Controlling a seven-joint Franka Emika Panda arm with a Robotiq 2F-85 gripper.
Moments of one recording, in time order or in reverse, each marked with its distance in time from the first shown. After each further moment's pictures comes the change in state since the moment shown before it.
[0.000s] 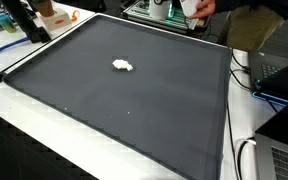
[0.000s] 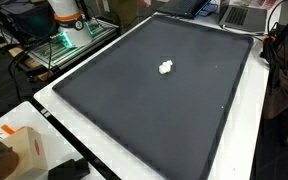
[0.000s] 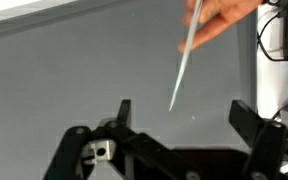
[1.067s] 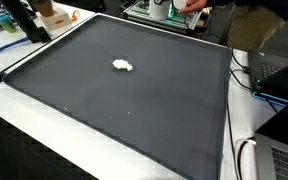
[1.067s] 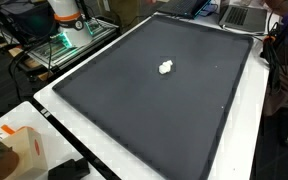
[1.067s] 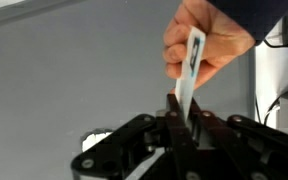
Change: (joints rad) arm 0.032 0.032 0.001 0.001 -0.086 0.000 0.090
